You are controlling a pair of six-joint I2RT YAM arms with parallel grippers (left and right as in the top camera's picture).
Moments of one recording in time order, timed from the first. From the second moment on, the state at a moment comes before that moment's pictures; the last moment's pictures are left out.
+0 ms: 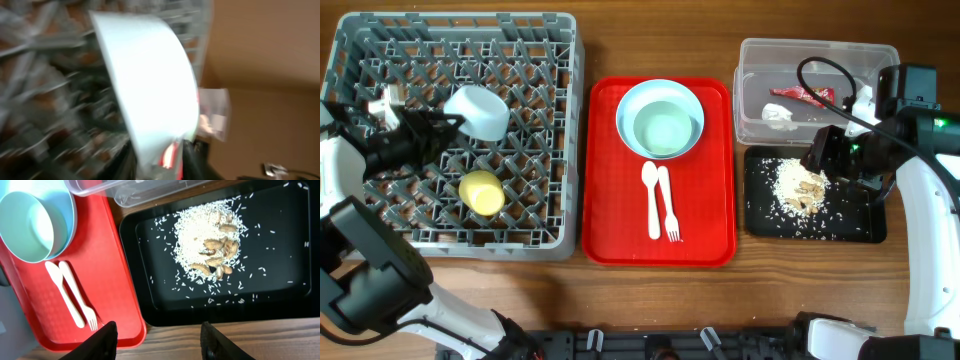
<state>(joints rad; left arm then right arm) 0.62 1.88 1.34 -0.85 1.07 -0.05 -0.16 1.41 1.36 -1.30 -0.20 0.18</state>
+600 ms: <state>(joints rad) 0.23 1.43 1.34 -0.72 0.81 -0.05 -0.16 1.41 1.36 -1.30 -0.20 0.17</state>
